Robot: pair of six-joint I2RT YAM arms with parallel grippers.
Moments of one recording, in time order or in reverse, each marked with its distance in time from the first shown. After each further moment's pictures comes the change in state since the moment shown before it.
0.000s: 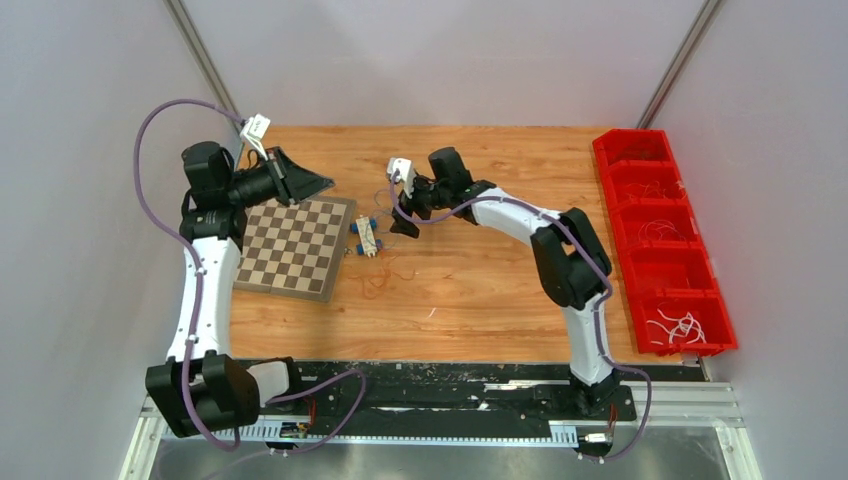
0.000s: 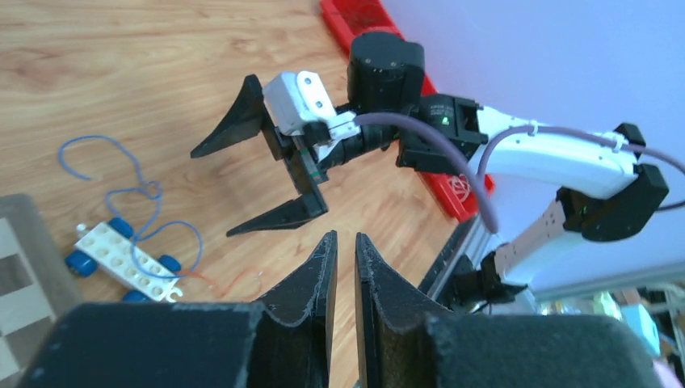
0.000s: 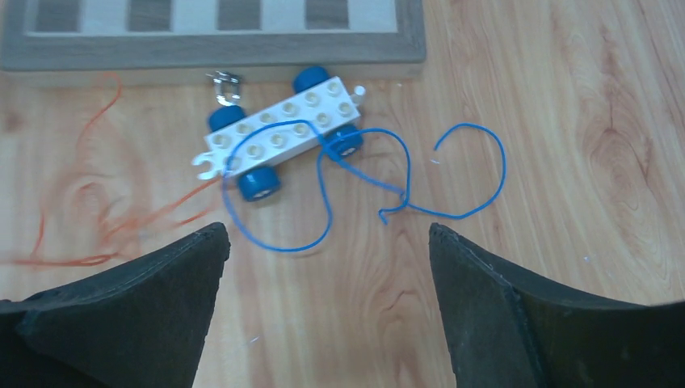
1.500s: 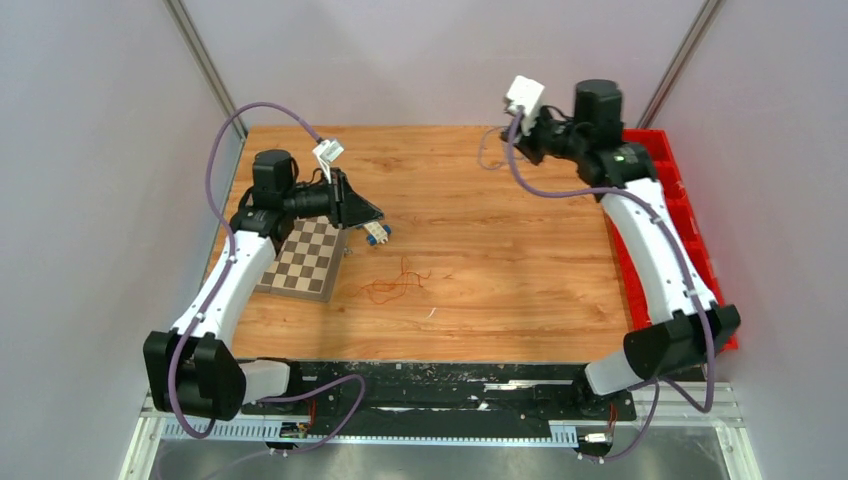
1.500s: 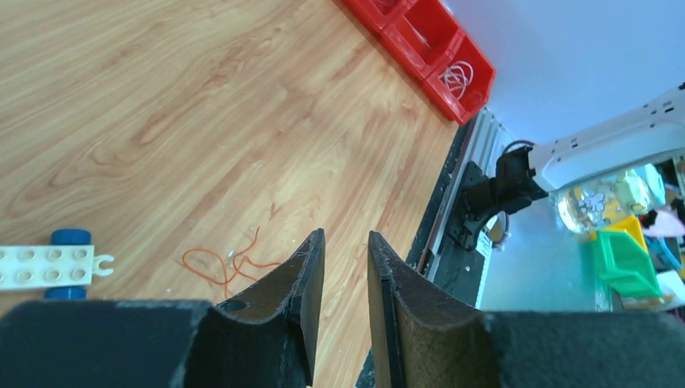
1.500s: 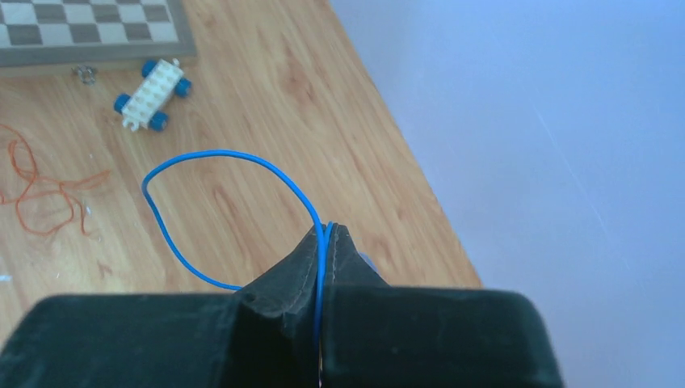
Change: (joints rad) left arm -0.243 0.045 -0.099 -0.014 -0.065 0.207; right arm -0.293 -0.513 0.145 -0.446 0.096 -0.232
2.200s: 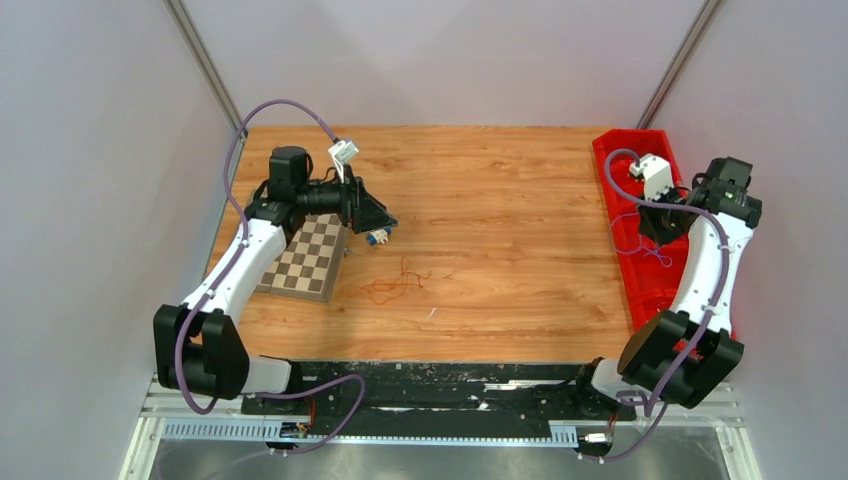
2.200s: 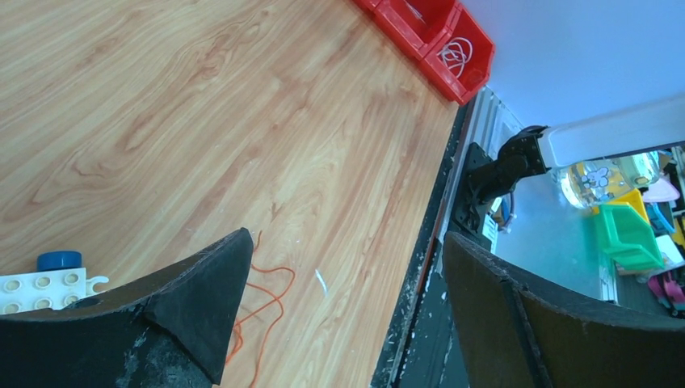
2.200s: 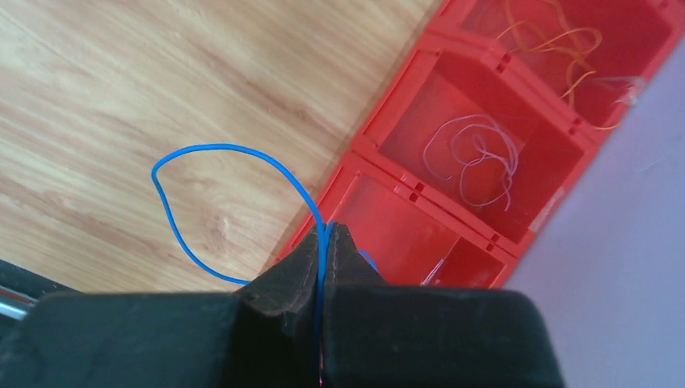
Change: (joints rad) left arm -0.085 0.124 0.037 0.019 0.019 0.073; right arm -0.832 -0.187 -0.287 -0.568 0.063 -0.315
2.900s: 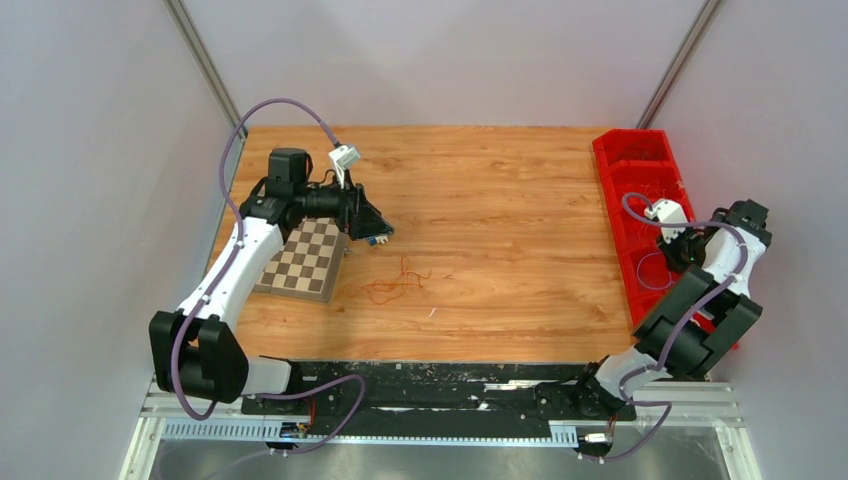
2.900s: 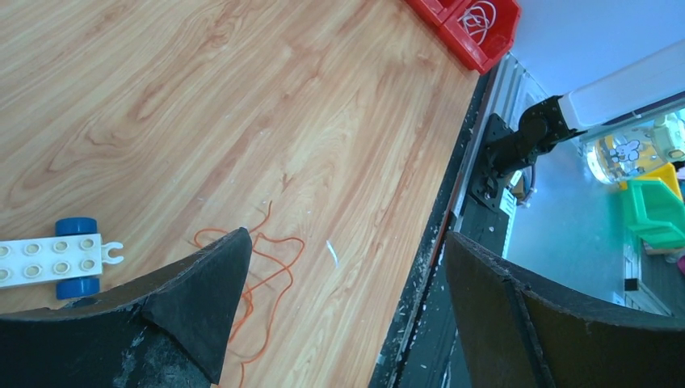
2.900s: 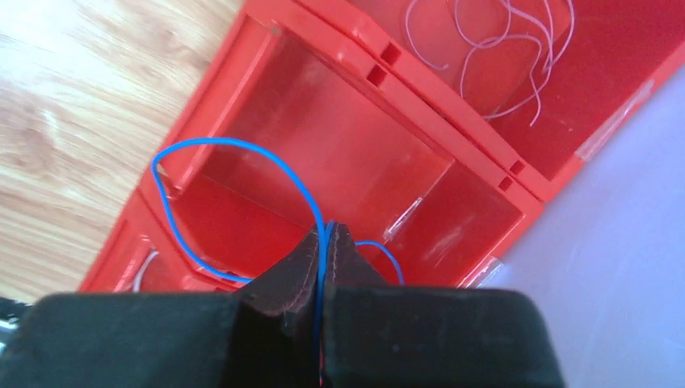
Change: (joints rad) left arm 0.000 -0.017 0.047 -0.220 -0.036 0.171; right arm -0.222 0.188 -0.198 0.174 0.087 -0.367
